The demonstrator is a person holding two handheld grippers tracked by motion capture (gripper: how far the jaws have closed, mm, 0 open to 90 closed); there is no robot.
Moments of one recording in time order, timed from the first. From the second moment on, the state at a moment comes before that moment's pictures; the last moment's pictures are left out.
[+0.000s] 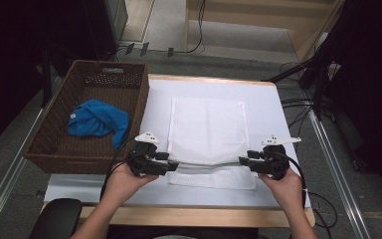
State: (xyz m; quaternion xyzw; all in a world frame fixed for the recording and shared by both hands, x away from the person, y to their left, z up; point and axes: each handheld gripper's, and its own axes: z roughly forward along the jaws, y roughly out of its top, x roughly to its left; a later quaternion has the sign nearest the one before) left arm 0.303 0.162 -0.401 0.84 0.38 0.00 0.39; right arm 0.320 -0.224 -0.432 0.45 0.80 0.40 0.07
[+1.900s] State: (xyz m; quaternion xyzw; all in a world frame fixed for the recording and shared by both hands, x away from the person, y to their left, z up) left arm 0.295 0.246 -0.331 0.82 0.43 0.04 0.38; right arm 0.333 -0.181 -0.433 0.38 0.83 0.41 0.05
